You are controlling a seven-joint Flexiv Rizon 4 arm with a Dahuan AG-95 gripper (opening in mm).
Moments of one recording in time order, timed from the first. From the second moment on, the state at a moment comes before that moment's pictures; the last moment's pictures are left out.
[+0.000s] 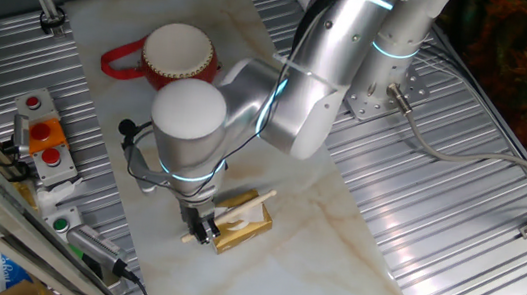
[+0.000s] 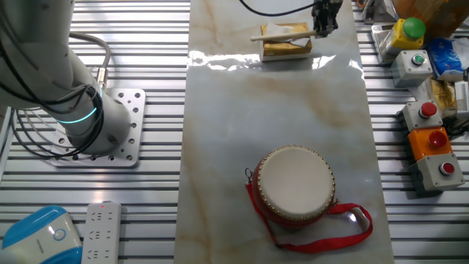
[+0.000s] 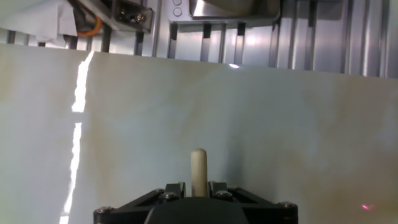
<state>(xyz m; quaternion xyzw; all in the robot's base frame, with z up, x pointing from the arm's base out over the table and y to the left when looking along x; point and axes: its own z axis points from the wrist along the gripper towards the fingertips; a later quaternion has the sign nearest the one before) 0.586 0.263 0.058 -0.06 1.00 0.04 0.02</state>
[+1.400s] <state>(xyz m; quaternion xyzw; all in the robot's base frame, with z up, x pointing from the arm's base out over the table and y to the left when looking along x) 0.576 0.232 0.108 -0.28 0.96 0.05 -0.02</state>
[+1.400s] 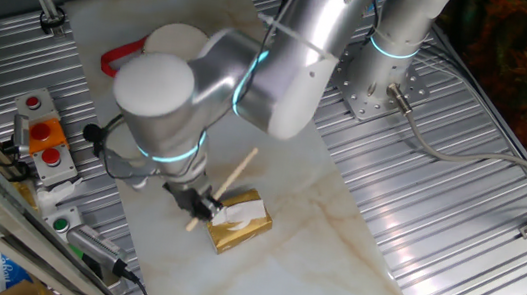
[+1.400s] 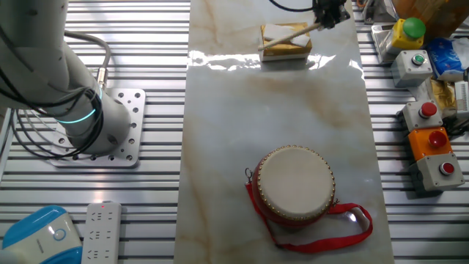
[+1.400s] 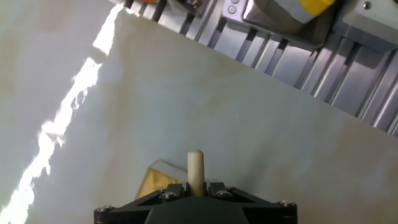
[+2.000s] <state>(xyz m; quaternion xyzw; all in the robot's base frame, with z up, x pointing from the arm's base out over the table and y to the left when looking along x) 0.559 0.139 0.139 -0.38 0.92 0.04 -0.03</state>
